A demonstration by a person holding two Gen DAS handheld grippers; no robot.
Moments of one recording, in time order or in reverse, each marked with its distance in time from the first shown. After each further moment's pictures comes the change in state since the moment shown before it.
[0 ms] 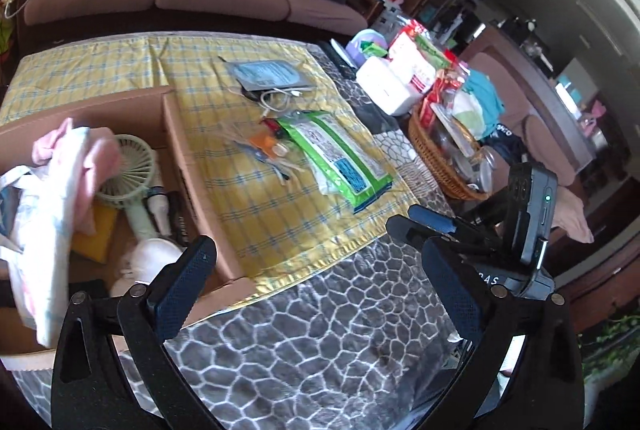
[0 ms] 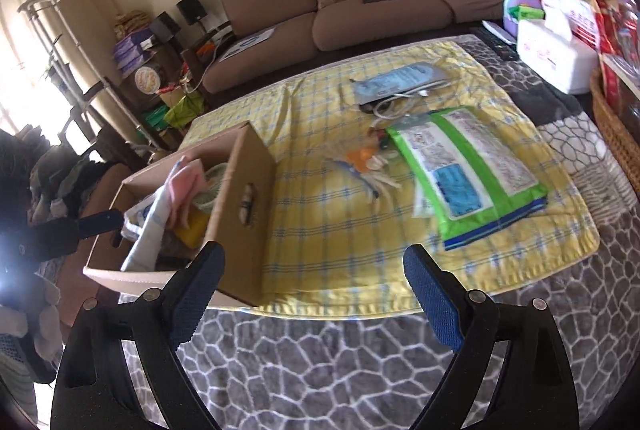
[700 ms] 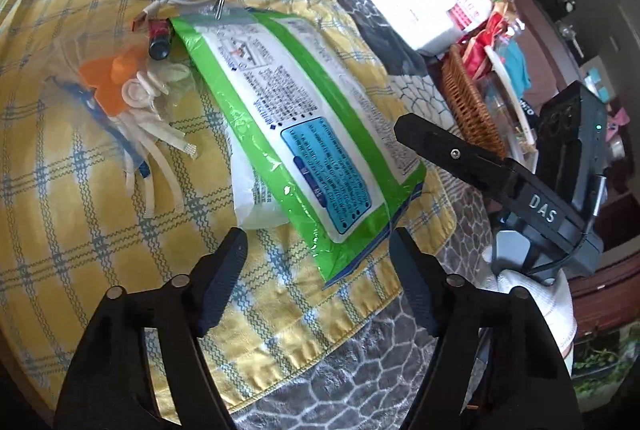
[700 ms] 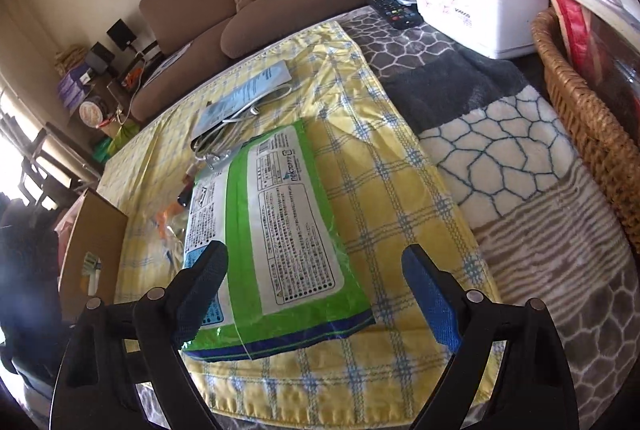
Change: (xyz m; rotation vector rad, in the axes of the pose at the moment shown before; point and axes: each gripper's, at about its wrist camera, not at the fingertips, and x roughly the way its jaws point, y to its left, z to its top) left arm 0.255 -0.024 0.022 -0.121 0.234 -0.019; right arm 0.086 -0.181 0.059 0.106 0.071 0.002
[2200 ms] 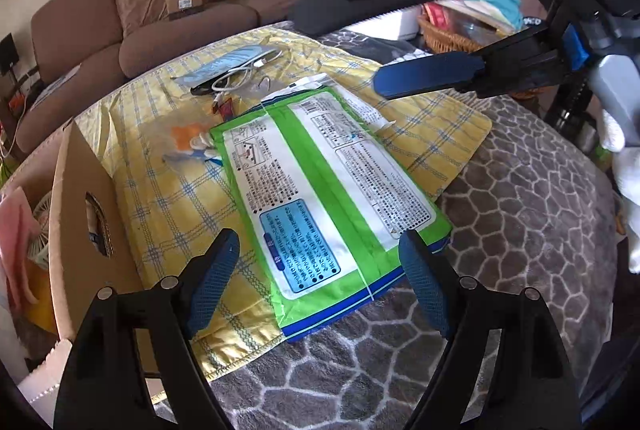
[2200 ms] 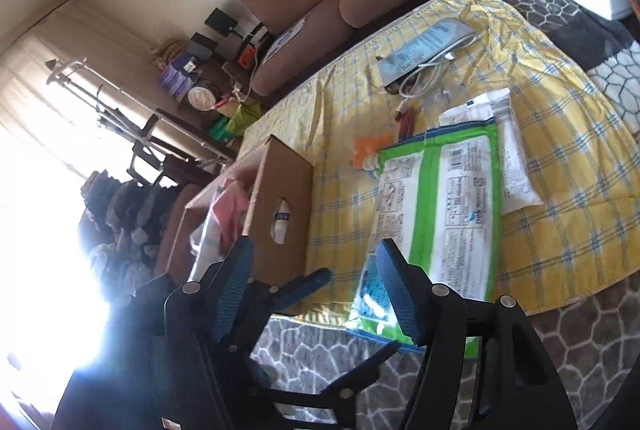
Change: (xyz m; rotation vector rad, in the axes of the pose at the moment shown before) left arm -0.080 -0.020 -0.116 0.507 -0.285 0.387; right arm -0.045 0.123 -0.048 0.024 0.044 0.301
